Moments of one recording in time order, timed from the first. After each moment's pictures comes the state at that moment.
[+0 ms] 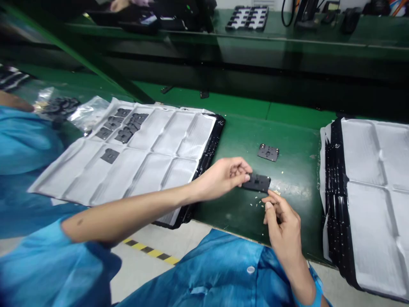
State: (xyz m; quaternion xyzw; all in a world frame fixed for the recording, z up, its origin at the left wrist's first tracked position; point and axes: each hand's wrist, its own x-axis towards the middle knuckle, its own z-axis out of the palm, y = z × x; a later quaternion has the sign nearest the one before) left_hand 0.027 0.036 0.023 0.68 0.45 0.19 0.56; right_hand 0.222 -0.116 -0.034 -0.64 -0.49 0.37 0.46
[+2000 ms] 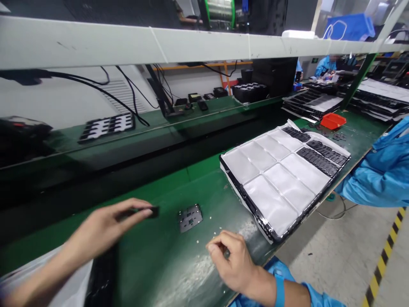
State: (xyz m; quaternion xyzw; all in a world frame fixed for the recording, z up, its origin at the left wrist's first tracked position) left_hand 0.038 0.165 0.077 0.88 0.37 0.14 0.26; right_hand 0.202 -0.109 -0.042 -0.61 -0.45 0.22 0.61
